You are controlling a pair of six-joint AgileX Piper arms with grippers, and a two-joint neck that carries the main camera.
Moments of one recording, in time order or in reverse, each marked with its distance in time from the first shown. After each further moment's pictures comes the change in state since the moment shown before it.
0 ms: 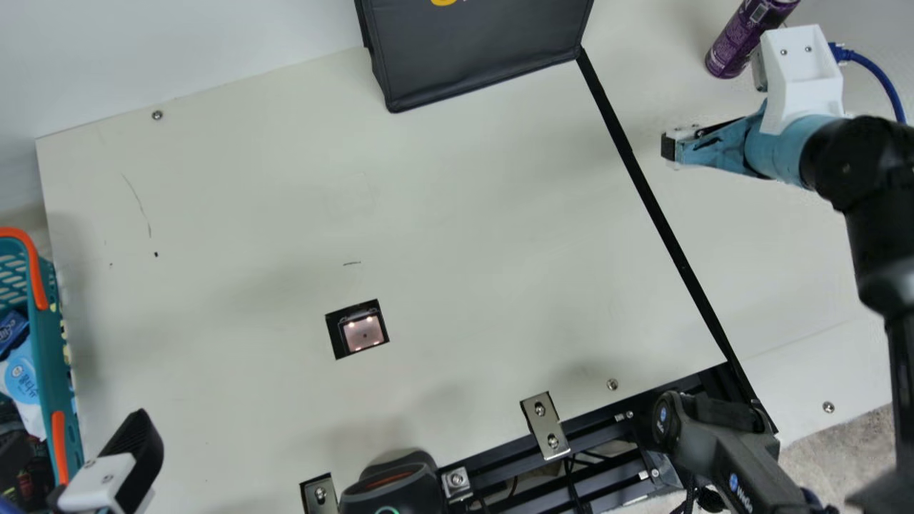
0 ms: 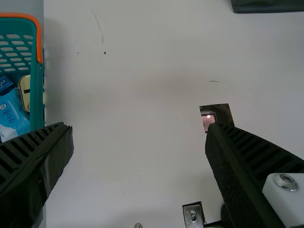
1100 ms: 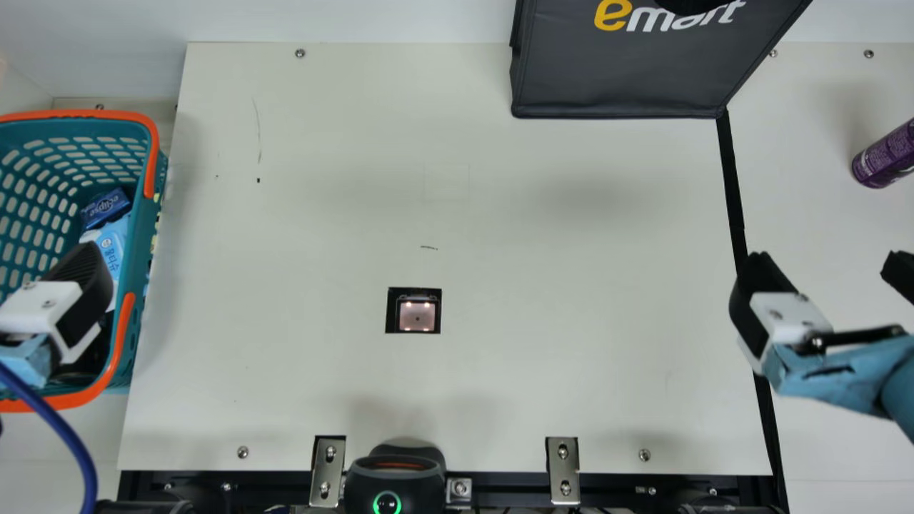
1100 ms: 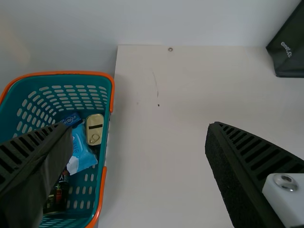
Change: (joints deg) left arm 10.2 5.7 -14.1 5.4 -0.7 2.9; right arm 31.1 -20.9 -16.8 -7.8 26.8 21.0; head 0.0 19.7
